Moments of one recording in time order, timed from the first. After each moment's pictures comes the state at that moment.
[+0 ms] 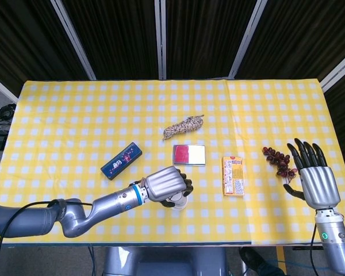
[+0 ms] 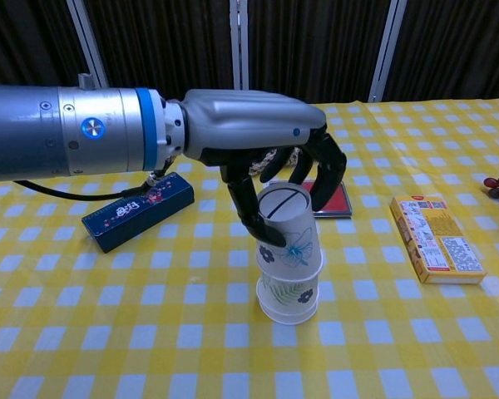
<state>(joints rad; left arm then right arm) -1.10 -1.48 -0.11 -1.62 1.52 0.76 0.08 0.23 -1.12 0.13 -1.66 -1.46 1.44 -0.20</state>
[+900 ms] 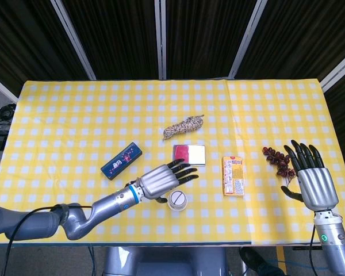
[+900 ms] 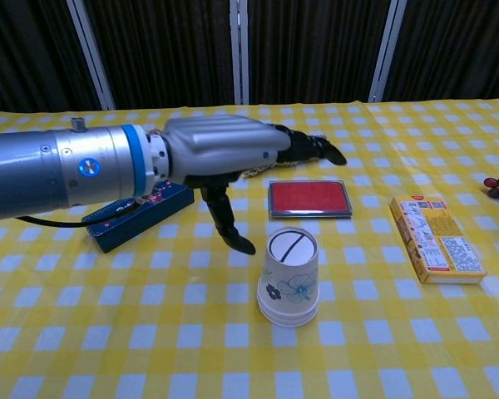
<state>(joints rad) -1.01 -1.54 -0.07 -1.54 1.46 0.86 0.17 0.22 -1.11 0.12 -1.68 -1.49 1.44 -0.17</state>
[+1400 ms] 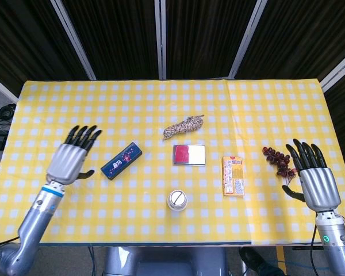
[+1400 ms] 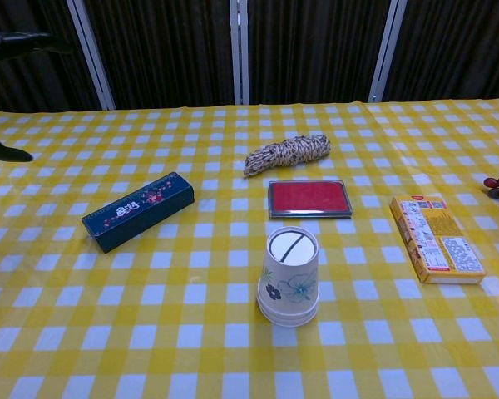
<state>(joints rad) -0.58 -1.21 -0.03 -1.85 1.20 1.35 0.42 0.22 -1.10 0.13 -1.70 -1.50 1.46 -0.18</state>
